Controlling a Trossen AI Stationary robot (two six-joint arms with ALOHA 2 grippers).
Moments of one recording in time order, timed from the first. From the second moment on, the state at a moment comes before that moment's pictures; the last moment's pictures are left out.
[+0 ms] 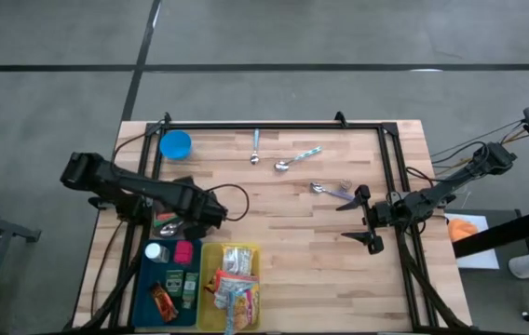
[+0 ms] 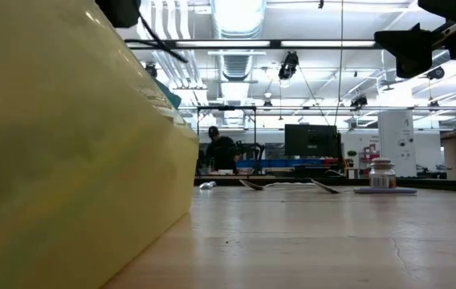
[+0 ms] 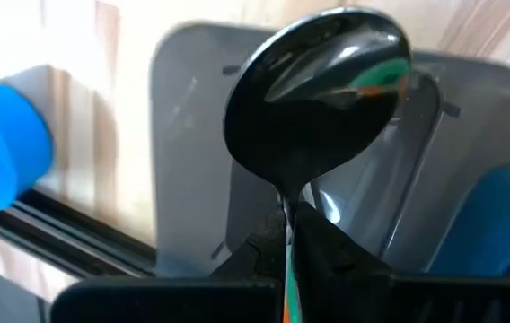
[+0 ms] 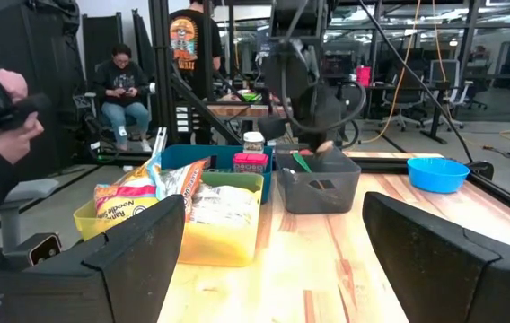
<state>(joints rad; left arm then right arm) -0.20 1.51 1.06 -1.33 -0.23 -0.51 0.51 0.59 0.07 0.58 0.39 0.03</state>
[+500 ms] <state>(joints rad) -0.19 1.49 0.92 -1.21 -0.16 -0.54 0.51 0.59 0.07 0.58 0.39 0.03</state>
